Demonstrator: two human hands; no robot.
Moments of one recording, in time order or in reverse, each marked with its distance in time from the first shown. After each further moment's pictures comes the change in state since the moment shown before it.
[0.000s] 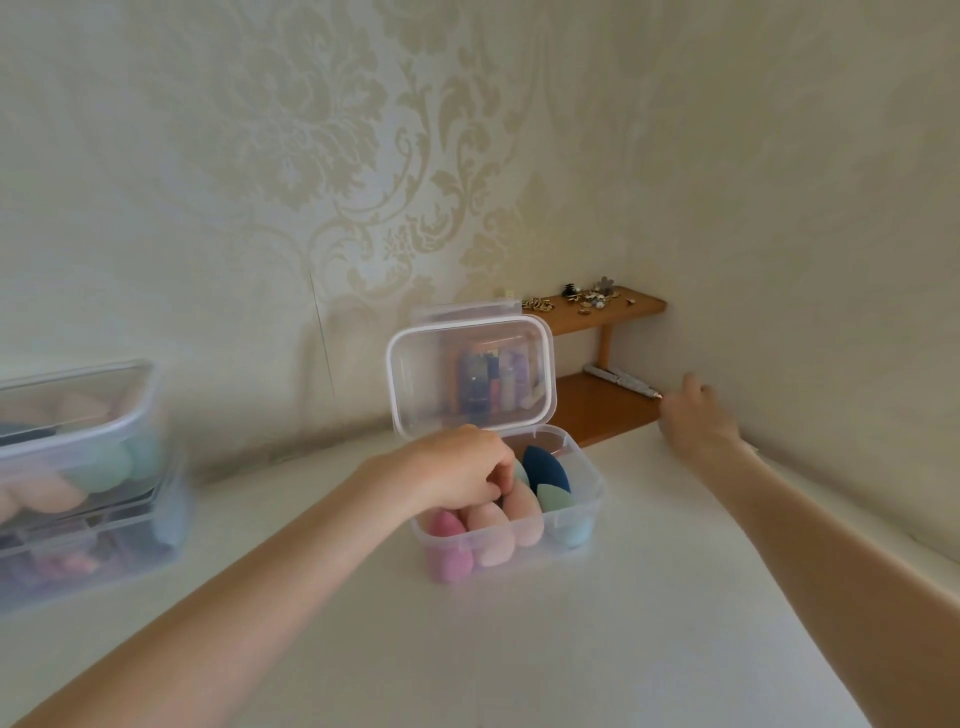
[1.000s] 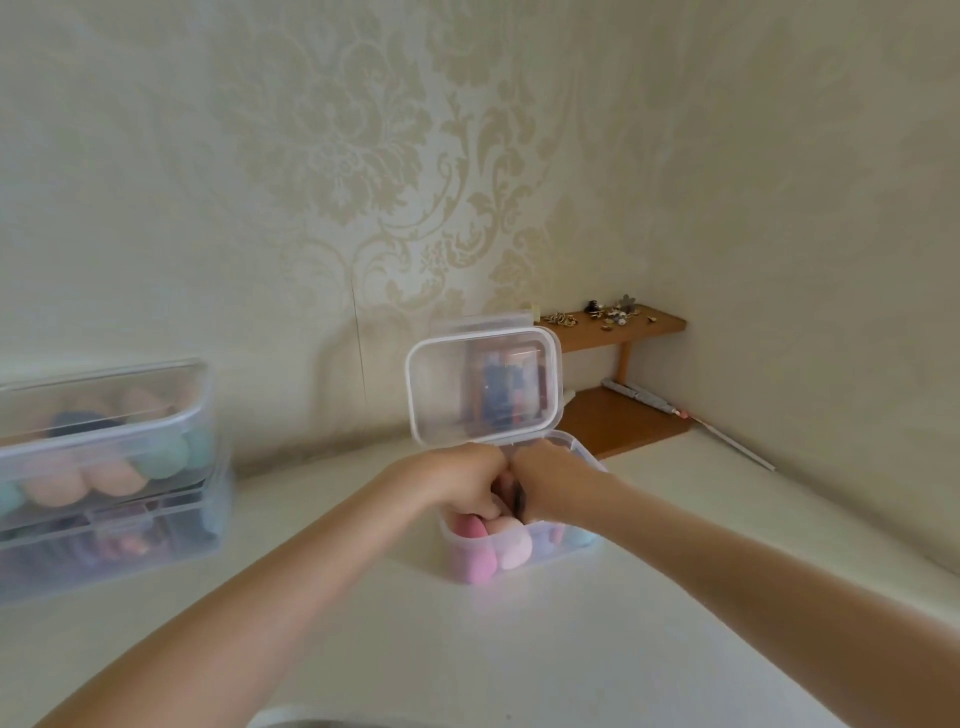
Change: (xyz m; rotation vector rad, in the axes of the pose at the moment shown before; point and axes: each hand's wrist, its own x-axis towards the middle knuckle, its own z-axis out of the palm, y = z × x) left_hand 0.002 -0.023 0.009 -0.056 -0.093 -0.025; right_hand -0.083 -0.121 -0.051 0.205 -0.188 -0.763
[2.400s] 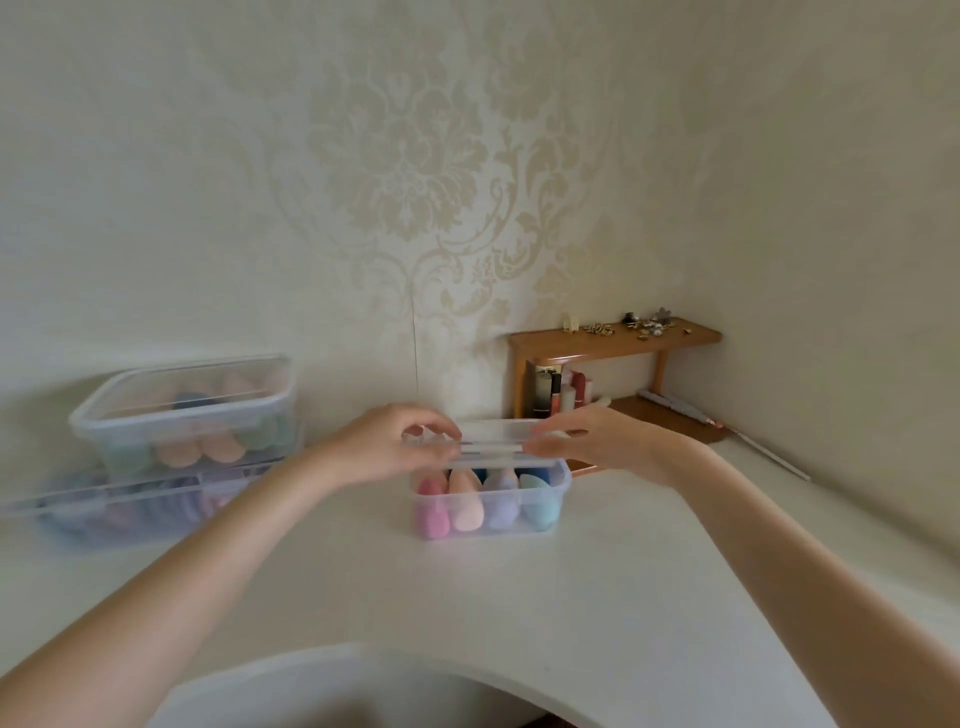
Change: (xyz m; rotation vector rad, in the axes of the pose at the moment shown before) left_hand -0.107 -0.058 -0.016 -0.369 0.431 -0.096; right_hand -0.033 -0.003 -0.042 0.694 0.027 0.102
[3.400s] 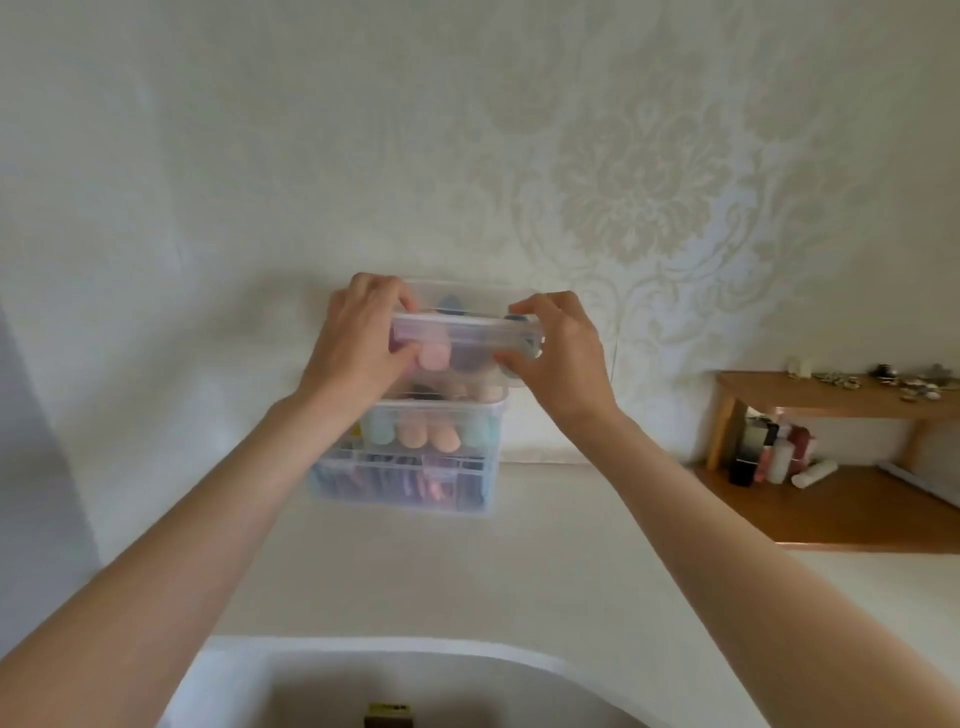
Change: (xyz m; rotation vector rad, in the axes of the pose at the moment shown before) left_hand -0.096 -0.062 -0.134 0.445 0.892 -0.165; right_hand 0.075 -0.192 0.085 0.061 0.629 -0.649
